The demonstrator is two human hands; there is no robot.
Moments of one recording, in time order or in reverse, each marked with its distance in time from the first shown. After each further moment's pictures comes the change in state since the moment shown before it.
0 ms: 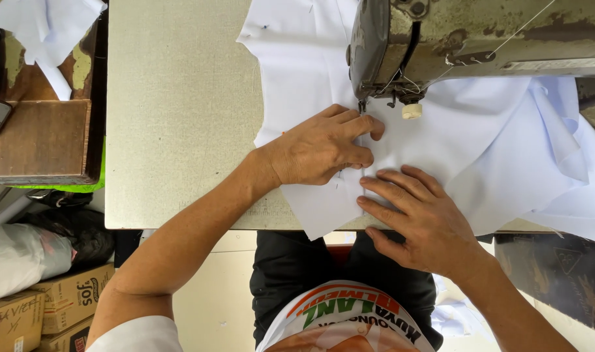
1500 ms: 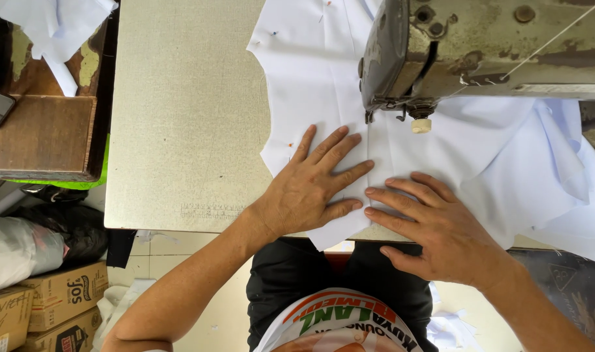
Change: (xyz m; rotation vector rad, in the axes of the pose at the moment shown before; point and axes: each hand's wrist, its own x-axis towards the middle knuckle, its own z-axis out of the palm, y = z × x) left_hand -0.032 0.063 0.012 0.184 0.056 -0.437; right_hand 0.000 0.018 -0.015 0.039 -0.147 -0.079
